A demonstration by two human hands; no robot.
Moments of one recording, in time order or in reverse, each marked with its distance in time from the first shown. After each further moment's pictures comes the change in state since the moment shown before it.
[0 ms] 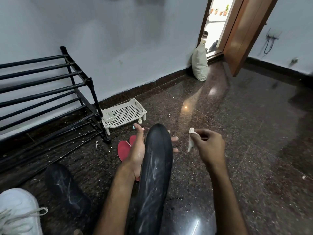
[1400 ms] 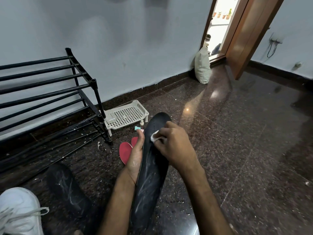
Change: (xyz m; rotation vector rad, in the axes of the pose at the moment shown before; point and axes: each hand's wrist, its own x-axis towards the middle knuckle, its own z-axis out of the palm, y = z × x) left_hand -0.001 -0.014 -0.007 -0.333 -0.018 0.066; right_hand -0.027 -0.057 0.052 -0.401 -0.297 -0.669
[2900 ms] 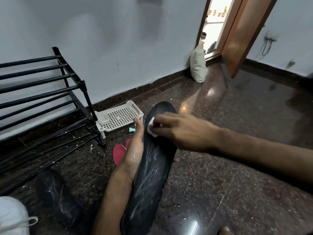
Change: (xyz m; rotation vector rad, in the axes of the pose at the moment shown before) left_hand -0.004 0.019 0.061 0.093 -0.135 -0.003; right_hand 0.039 0.027 -0.078 -0.402 -0.304 -0.841
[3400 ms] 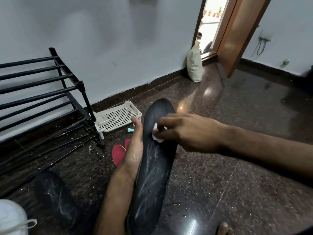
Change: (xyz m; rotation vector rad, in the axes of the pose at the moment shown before) left_hand 0.000 0.000 0.002 0.007 0.001 0.048; right_hand -0.008 -0.010 -0.019 0.043 -0.126 0.052
